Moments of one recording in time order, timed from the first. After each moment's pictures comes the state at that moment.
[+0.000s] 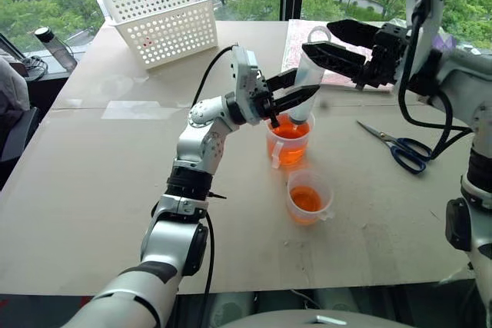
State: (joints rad) left arm -0.80 0.21 -0.03 0.31 -0.51 0.10 -1.10; right arm -0.91 -0.59 -0.12 -0.25 1.01 1.01 0.43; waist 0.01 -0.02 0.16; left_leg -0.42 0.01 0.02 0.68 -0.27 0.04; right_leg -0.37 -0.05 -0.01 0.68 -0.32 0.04
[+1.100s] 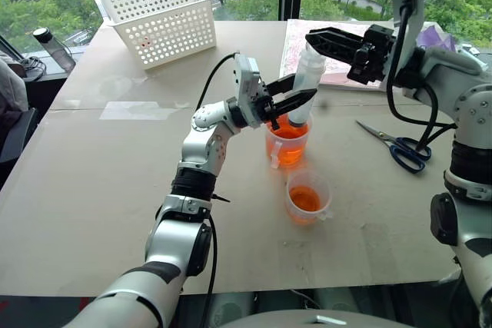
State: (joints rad) left arm -0.80 0.18 -0.01 0.39 -0.46 0.06 -1.11; right arm -0.97 -0.51 -0.13 -0.10 0.95 1.01 0.49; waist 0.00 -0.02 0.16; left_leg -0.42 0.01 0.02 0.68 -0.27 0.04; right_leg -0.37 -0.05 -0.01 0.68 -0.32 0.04
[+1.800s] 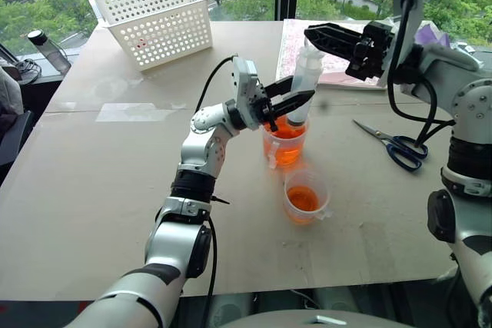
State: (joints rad) left arm -0.78 0.18 -0.01 0.39 -0.45 0.06 -1.12; right arm -0.98 -0.50 -0.14 -0.08 0.97 1.02 0.48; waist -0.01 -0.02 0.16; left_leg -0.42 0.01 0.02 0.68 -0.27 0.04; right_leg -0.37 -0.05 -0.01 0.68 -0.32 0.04
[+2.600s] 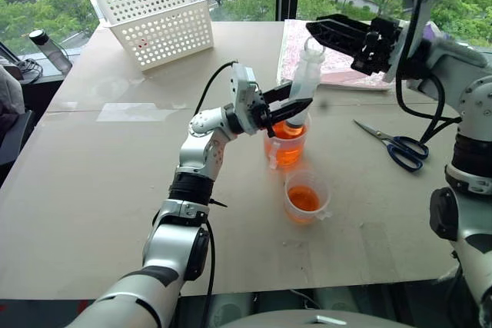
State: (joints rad) left arm -0.77 0.19 -0.01 0.40 -0.45 0.04 -1.17; right arm -1.00 -0.52 -0.18 -0.07 0.99 1.01 0.49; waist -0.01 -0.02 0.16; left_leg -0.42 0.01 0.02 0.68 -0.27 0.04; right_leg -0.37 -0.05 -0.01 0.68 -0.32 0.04
